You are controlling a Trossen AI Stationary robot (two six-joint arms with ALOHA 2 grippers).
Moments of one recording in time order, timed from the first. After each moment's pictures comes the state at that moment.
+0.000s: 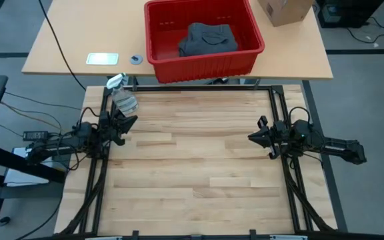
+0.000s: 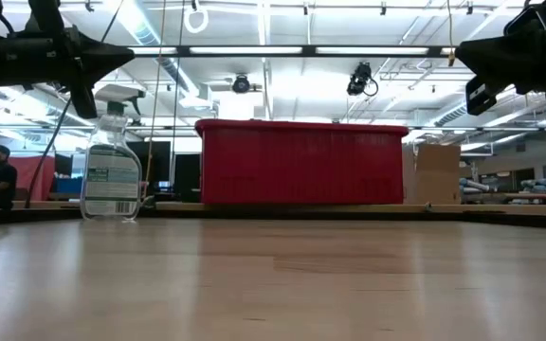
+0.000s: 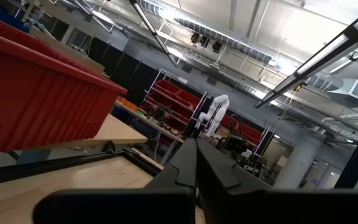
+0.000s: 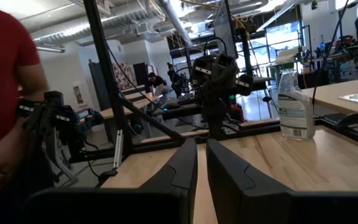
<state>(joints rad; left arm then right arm) 0.13 0.01 0.01 0.35 -0.27 -0.46 -0.21 0.01 0.01 0.19 -0.29 0.27</state>
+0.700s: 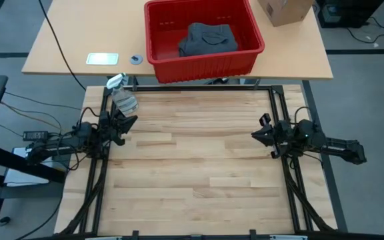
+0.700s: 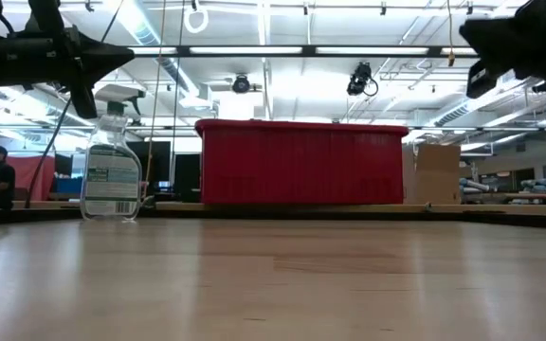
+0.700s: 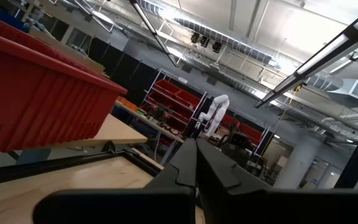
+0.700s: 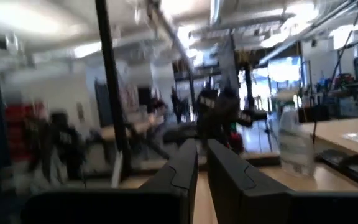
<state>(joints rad) 0.13 0.01 0.01 0.35 -0.27 -0.46 -0.21 0.01 0.01 0.33 -0.28 0.25</state>
